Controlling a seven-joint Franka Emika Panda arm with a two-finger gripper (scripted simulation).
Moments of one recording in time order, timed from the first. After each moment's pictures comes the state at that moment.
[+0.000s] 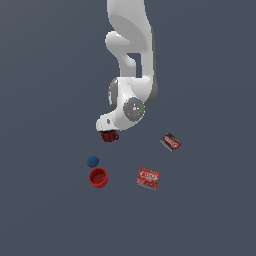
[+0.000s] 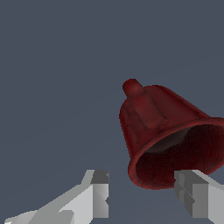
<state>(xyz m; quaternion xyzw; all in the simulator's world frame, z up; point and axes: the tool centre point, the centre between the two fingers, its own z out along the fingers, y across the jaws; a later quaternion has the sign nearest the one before) -0.121 -0.064 0.099 0.94 0.16 -0.27 0.11</state>
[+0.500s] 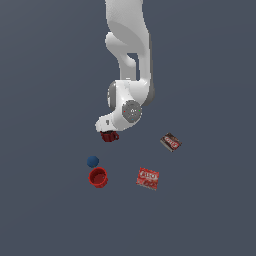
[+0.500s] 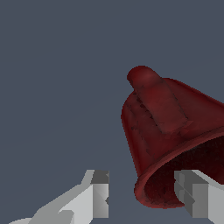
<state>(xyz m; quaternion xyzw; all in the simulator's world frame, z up) -0.134 -0.071 0.080 0.94 0.16 -0.27 0.11</state>
